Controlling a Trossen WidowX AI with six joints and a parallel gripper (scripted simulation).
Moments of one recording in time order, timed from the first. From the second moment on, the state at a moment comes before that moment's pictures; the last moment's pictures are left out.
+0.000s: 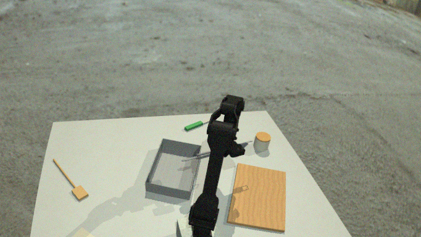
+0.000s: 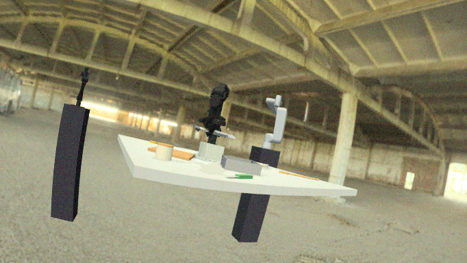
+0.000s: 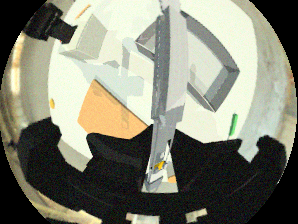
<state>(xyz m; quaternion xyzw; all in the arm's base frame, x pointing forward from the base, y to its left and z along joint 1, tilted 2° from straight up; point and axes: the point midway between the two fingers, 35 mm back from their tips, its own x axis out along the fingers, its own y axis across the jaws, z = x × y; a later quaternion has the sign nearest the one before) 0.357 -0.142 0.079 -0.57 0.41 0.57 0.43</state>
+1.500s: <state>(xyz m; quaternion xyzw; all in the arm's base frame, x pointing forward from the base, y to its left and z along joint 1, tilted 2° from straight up) 0.325 -0.205 0.092 -0.30 0.63 0.30 0.65</state>
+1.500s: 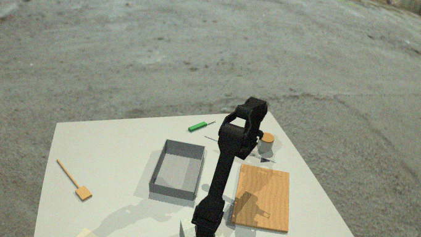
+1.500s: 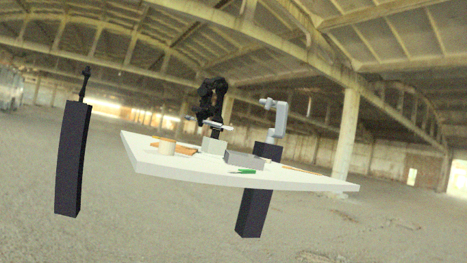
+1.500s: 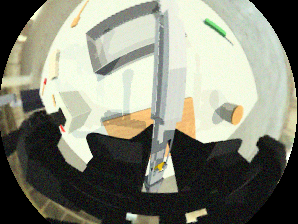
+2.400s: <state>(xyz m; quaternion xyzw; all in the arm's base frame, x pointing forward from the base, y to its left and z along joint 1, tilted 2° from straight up) 0.307 -0.231 0.091 0.06 0.70 -0.04 0.71</state>
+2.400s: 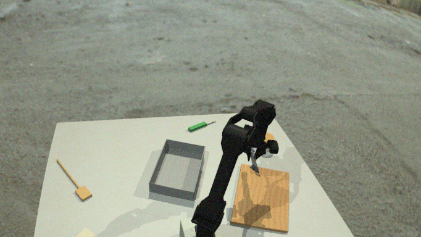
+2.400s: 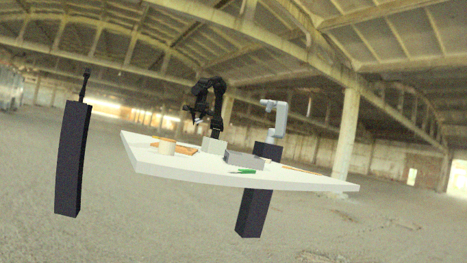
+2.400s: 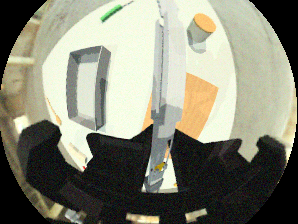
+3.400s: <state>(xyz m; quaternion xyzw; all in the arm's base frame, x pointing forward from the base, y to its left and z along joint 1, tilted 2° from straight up) 0.285 -0.257 0.090 0.43 0.57 -0.42 0.57</state>
